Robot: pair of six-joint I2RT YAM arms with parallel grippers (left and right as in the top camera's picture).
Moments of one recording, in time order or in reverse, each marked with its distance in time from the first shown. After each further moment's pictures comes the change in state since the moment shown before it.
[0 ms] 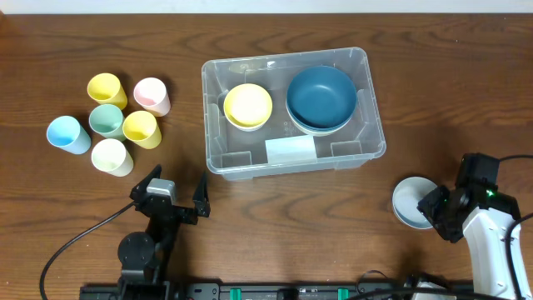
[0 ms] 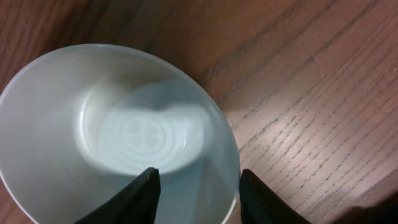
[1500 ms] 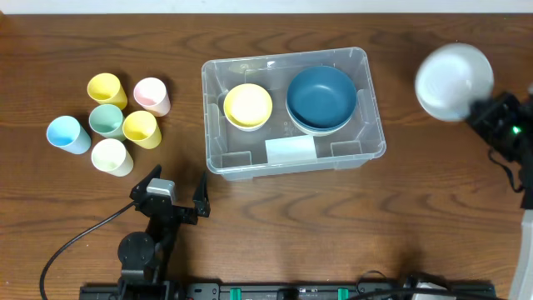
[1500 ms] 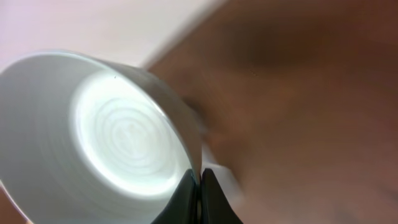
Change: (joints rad) left arm 0.000 0.000 0.000 0.000 0.000 0.000; right arm 0.055 -0.014 0.801 -0.068 -0.388 -0.077
